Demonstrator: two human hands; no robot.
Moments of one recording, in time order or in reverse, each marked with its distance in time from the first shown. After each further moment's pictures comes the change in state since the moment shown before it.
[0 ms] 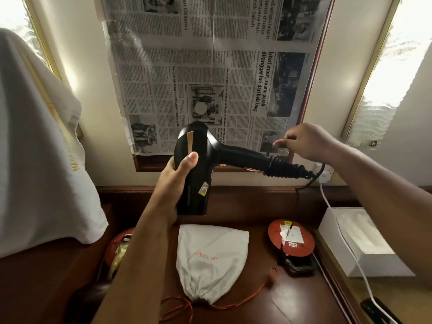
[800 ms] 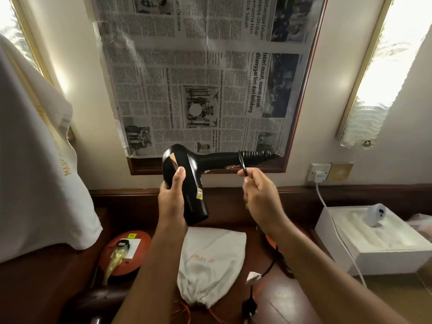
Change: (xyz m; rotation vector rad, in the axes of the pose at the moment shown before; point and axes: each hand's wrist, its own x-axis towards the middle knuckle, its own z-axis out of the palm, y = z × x) left_hand 0.017 -0.051 0.010 -0.252 0.356 -0.067; right_hand -0.076 -0.080 0.117 0.868 0.220 0.160
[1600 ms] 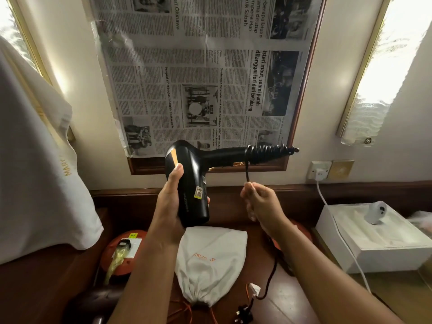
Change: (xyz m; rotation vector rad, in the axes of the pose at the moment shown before) left_hand -0.020 0.020 -0.009 -0.086 -0.377 -0.133; right_hand 0.008 0.049 -0.007 0.192 -0.104 0.181
